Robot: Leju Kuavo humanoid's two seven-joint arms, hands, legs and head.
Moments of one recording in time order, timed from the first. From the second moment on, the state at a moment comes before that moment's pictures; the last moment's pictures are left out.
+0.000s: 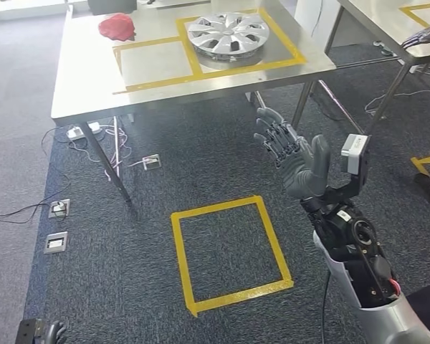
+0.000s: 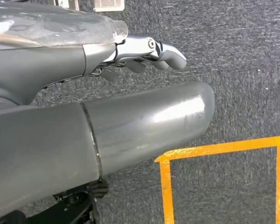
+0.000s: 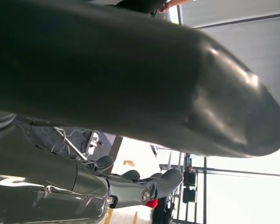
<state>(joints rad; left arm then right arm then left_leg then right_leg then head) -0.20 0.19 -0.31 -0.25 0.50 -0.03 -0.41 -0.23 -0.22 0.22 -1.73 -0.37 0.26 -0.12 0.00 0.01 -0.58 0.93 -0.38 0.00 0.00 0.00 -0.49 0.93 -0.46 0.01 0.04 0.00</state>
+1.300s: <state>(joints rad) -0.19 0.20 -0.31 -0.25 0.50 -0.02 -0.42 -0.21 -0.22 0.19 -1.78 -0.40 0.17 -0.08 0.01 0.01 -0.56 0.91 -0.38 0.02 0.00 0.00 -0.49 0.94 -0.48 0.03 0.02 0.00</state>
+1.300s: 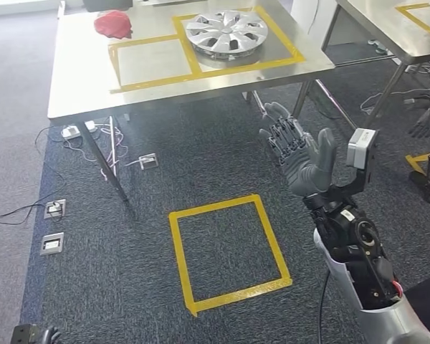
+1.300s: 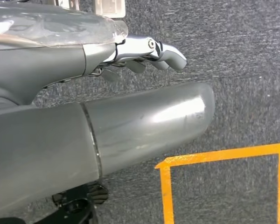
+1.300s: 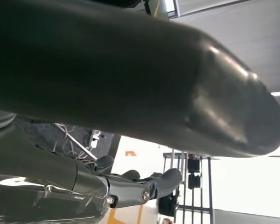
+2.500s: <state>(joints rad) -0.20 0.19 -0.31 -0.25 0.50 -0.01 -0.42 -0.24 -0.23 0.18 -1.74 -0.41 0.17 -0.10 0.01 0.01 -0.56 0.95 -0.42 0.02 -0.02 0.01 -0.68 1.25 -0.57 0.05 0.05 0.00</state>
